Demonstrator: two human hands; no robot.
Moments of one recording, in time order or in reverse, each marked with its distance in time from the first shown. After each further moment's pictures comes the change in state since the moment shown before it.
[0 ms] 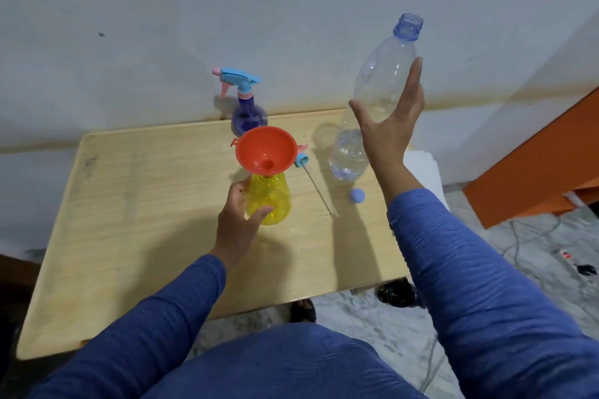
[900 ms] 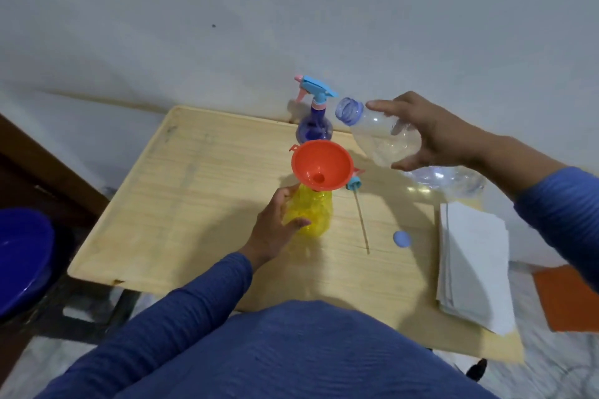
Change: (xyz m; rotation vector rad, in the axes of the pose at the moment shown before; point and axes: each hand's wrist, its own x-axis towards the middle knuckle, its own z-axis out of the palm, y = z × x) left_hand -0.004 0.006 0.005 0.034 0.074 -0.047; right_hand 0.084 -0.034 0.020 -0.198 -1.259 -0.840
